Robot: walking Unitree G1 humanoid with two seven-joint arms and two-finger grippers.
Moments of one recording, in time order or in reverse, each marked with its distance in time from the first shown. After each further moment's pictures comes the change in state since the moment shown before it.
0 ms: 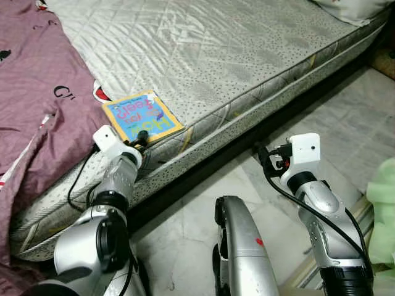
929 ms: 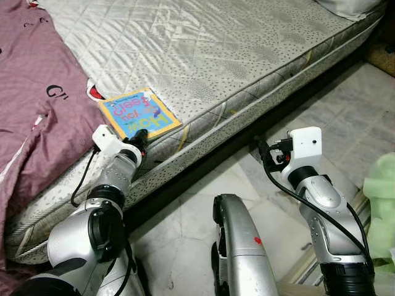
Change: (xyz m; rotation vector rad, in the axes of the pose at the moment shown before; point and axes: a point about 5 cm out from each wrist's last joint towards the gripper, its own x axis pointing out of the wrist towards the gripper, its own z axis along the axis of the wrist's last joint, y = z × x) left arm 0.002 0.001 0.007 -0.132 0.014 -0.050; right arm 0.003 0.000 0.012 -0.020 -0.035 0.003
